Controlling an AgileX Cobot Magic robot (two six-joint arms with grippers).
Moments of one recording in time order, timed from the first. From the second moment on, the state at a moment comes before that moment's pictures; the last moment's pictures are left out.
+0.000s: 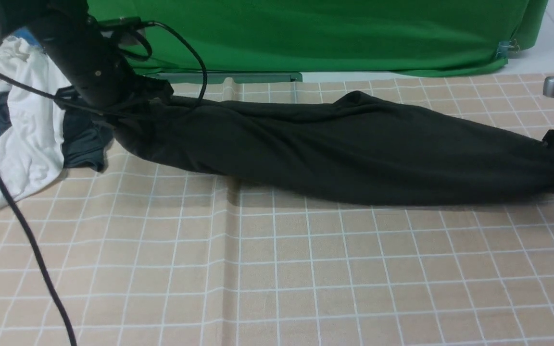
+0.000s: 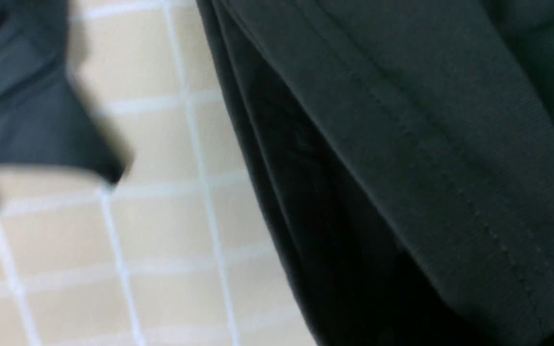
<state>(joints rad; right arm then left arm) -0.22 2.01 -1.59 0.08 1.19 -0.21 -0.08 1.95 -1.68 -0.19 1.20 0.13</state>
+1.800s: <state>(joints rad) 0.05 1.32 -0.90 0.23 0.90 -0.24 -0.23 1.81 -1.07 -0.10 0.72 0.00</state>
